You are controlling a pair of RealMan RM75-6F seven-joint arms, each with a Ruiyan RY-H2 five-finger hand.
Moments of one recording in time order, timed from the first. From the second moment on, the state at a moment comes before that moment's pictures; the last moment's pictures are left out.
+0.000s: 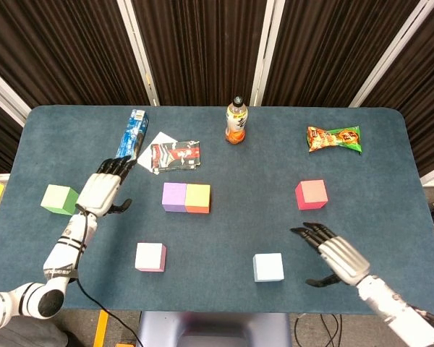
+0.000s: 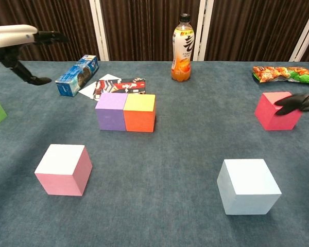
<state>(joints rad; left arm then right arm) -0.78 -1.22 -0.13 -1.71 0.95 1.08 0.28 0.35 -1.10 -0.06 -1.67 -1.80 1.12 0.32</state>
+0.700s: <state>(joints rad) -0.69 -1.21 -0.12 -1.67 1.10 1.05 0.12 0.38 -1.41 -0.02 -1.64 -1.50 0.99 0.10</state>
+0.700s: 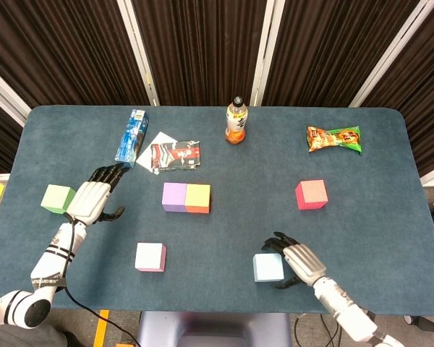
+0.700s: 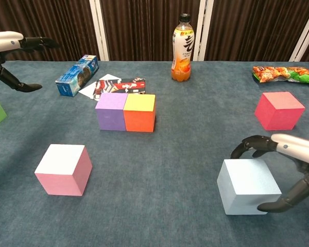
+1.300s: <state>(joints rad) -0.62 -1.17 -0.13 -1.71 1.22 1.12 0.07 0.54 -1.41 0.22 -1.68 -1.22 0.91 0.01</state>
